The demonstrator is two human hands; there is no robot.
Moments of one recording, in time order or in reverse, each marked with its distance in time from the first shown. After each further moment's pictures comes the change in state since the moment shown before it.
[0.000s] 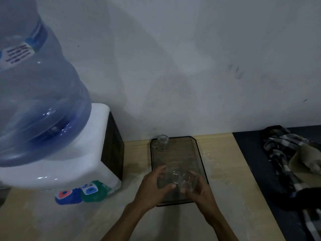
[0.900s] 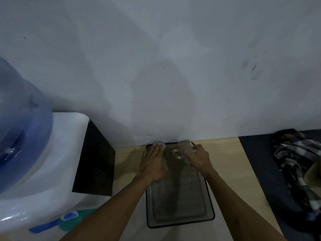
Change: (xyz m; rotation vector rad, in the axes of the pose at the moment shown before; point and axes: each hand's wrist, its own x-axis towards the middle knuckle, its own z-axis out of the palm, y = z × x) left_hand 0.184 -0.021 0.012 0.688 -0.107 0.046; right_hand 0.208 -0.049 -0.023 -0.457 0.176 0.137
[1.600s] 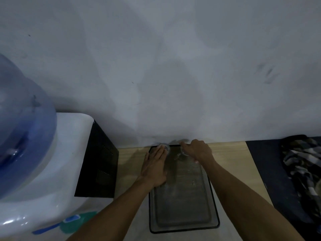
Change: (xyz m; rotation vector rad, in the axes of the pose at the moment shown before) left_hand 0.003 -0.014 0.009 -0.016 0.007 0.040; right_hand 0.049 -0.046 0.017 -0.660 -0.044 -0.006
